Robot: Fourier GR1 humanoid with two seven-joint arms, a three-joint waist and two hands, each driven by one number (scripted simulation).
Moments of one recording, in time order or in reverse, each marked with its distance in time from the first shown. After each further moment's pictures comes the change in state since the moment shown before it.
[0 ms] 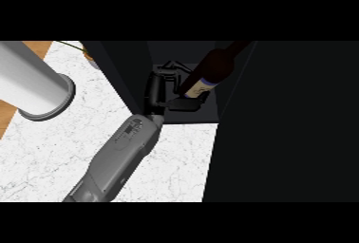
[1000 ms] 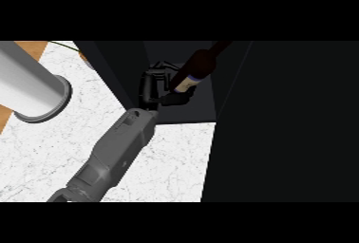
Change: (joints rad) left arm -0.138 0.000 0.047 0.394 0.175 -0.034 -0.268; right arm -0.030 0.020 0.032 0.027 -0.006 0.015 -0.020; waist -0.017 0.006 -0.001
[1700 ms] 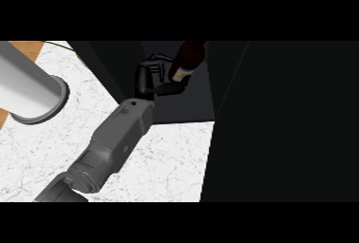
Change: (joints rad) left arm -0.144 0.003 0.100 0.229 0.053 -0.050 -0.059; right arm 0.007 0.018 -0.006 0.007 -0.009 0.008 -0.020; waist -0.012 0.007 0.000
